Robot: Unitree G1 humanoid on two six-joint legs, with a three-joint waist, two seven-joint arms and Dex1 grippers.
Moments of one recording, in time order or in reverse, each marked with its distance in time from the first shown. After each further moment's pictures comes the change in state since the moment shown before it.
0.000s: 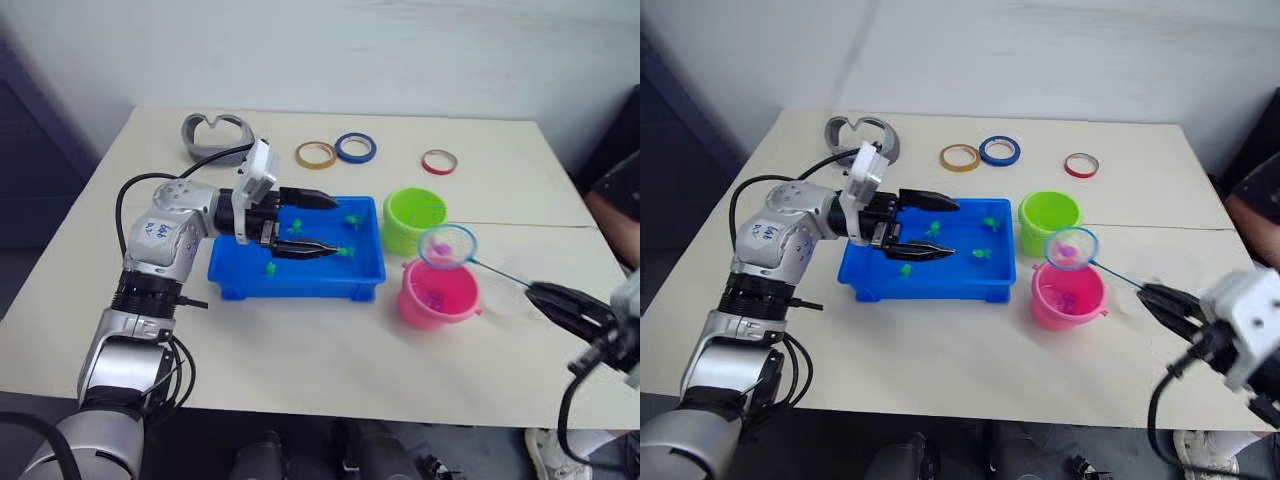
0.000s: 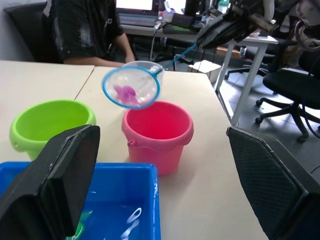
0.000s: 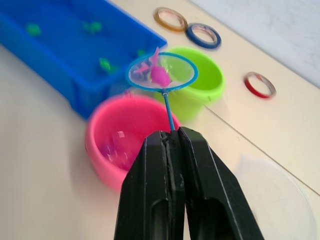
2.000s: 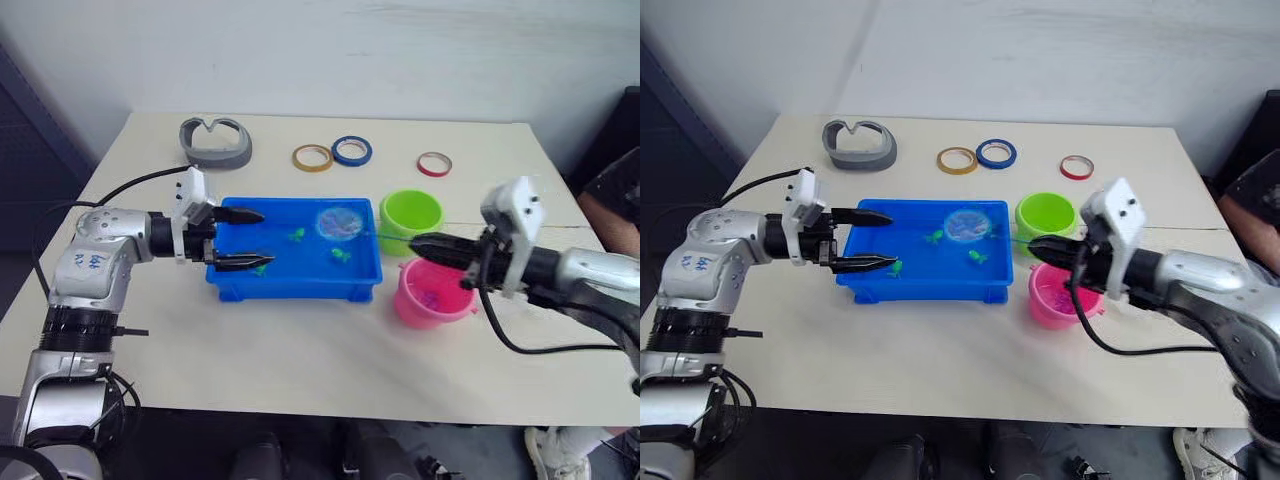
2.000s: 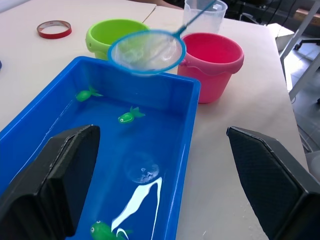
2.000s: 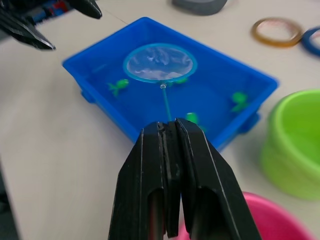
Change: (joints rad) left arm 0.253 0.239 0.137 -0.149 0.063 0.040 0.105; right arm -0.882 -0.166 0.743 0.409 0.679 0.491 -0.483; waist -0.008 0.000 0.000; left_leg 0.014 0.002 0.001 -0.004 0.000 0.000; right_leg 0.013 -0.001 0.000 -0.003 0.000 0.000
